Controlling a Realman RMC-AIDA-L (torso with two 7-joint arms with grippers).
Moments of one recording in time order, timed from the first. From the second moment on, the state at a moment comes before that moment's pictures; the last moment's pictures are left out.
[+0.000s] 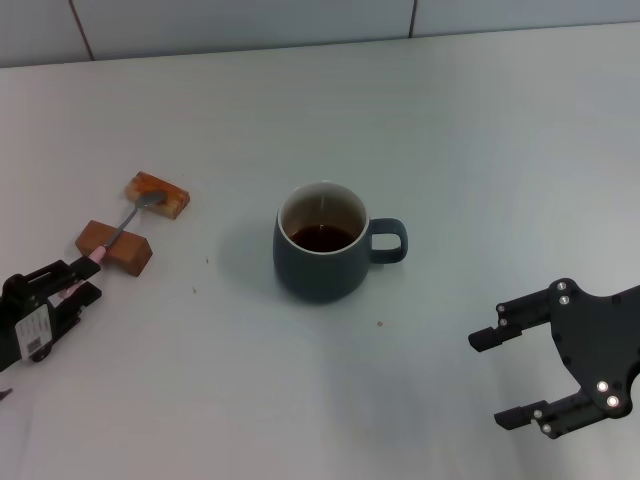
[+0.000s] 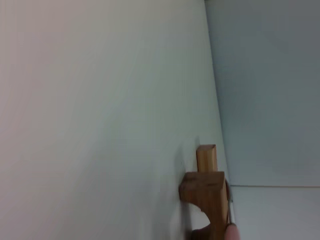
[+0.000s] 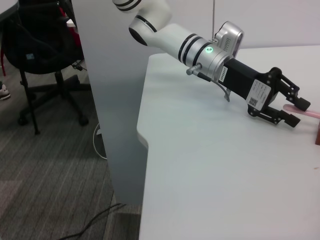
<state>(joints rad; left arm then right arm) -0.29 -2.06 0.19 0.33 2.07 1.40 -2.21 0.42 2.07 -0.90 -1.09 -2.16 -2.00 1.24</state>
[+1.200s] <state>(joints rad) -0.31 -2.06 0.17 0.31 2.07 1.38 -2.21 0.43 2.07 -0.89 -1.09 -2.17 -2.00 1.24</state>
